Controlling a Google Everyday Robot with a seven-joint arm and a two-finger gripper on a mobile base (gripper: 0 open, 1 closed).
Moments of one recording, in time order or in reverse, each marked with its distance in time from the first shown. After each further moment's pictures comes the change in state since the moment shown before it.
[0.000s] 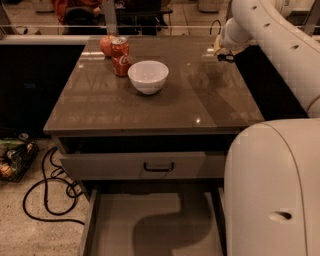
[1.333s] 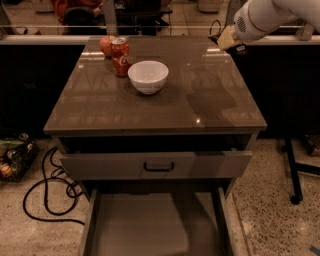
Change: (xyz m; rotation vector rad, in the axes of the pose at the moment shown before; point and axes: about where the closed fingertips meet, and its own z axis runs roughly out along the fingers) arm 0.028 0.033 -0.140 -0.123 -0.053 -0.371
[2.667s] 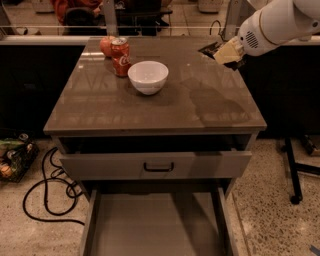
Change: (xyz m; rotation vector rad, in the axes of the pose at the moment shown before) arm 0.031 0.051 -0.042 -0.174 -0.050 -0.228
